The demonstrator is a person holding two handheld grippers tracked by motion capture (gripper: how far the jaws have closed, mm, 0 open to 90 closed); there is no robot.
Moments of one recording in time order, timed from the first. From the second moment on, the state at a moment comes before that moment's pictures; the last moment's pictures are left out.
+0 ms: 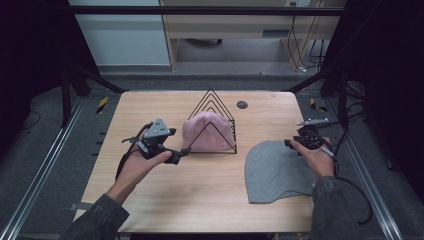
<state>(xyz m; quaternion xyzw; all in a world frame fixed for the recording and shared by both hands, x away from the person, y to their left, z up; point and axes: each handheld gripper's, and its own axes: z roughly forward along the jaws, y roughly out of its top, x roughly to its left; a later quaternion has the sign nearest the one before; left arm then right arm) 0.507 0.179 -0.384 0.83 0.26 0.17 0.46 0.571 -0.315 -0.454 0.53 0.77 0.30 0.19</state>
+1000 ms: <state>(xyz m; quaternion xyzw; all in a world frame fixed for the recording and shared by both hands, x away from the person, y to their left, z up) 0.477 0.223 -0.443 0.84 0.31 0.17 0.41 0.580 -0.306 -0.481 0.51 0.81 0.26 0.15</state>
